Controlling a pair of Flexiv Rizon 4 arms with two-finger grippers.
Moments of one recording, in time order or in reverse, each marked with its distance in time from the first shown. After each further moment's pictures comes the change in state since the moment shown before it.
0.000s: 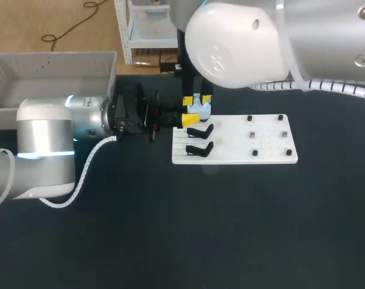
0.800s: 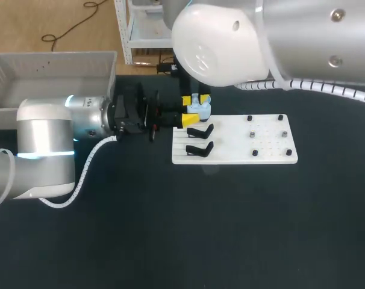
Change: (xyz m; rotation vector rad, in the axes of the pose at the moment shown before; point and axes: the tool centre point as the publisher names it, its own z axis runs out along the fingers) left arm 0.000 0.000 0.000 0.000 0.000 0.000; right arm -0.009 0.001 0.012 0.038 0.010 0.014
